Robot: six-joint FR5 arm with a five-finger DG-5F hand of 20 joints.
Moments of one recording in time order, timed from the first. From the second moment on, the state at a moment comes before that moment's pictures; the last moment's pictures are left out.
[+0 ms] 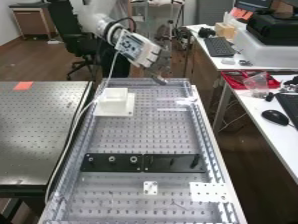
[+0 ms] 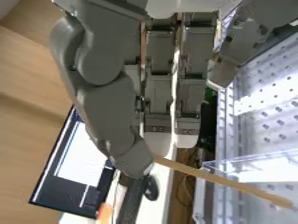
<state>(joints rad) 2.11 -2.12 -1.35 -3.48 -0.49 0.93</state>
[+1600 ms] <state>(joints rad) 1.98 -2.28 -1.10 -3.68 -0.78 0.68</state>
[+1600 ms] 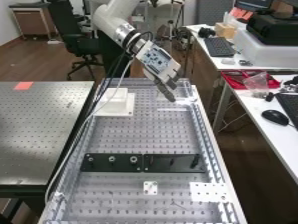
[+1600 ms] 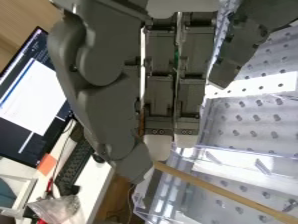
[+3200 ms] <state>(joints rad) 1.96 -2.39 -0.93 -3.87 -0.86 0.64</state>
